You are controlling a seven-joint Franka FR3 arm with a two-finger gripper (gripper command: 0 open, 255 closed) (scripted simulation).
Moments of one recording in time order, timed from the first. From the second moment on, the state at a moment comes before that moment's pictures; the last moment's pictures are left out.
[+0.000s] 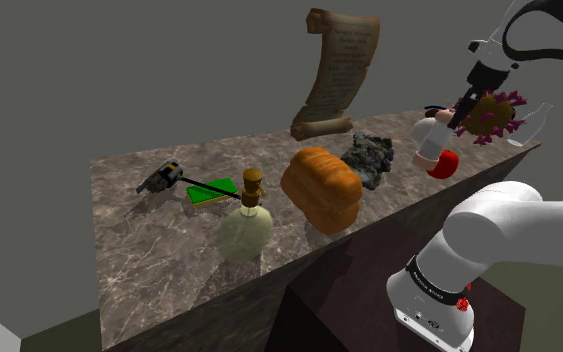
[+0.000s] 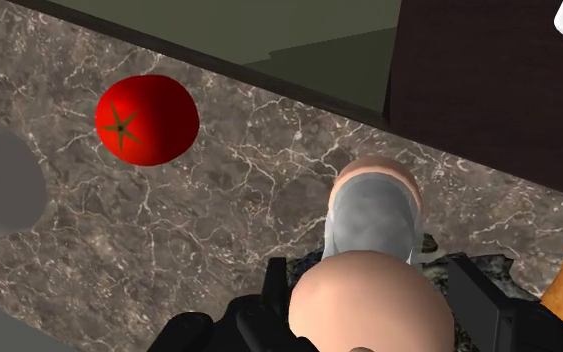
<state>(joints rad) -0.19 -1.00 -0.52 -2.50 -0.55 1.70 -0.61</state>
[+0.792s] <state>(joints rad) -0.22 -1.01 -0.59 -2.66 -0.63 1.84 -0.59</state>
